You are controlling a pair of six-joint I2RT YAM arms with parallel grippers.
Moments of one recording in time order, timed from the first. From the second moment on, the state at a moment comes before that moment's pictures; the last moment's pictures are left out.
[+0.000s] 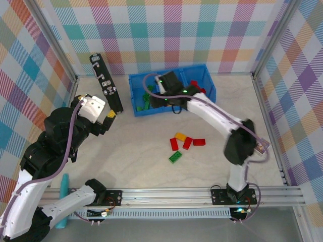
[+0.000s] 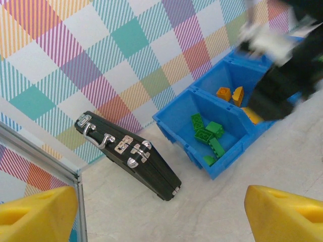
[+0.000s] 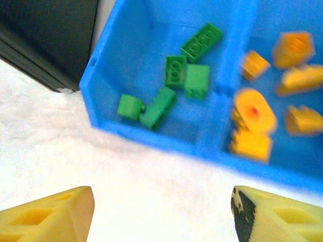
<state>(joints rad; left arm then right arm) -0.61 0.81 1.41 -0.91 -0.36 0.34 0.71 1.80 1.73 -0.74 0.07 0.33</state>
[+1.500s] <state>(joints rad) -0.70 0.64 1.34 -0.92 -0.35 0.32 0.94 1.80 1.16 -0.85 0.01 1.32</state>
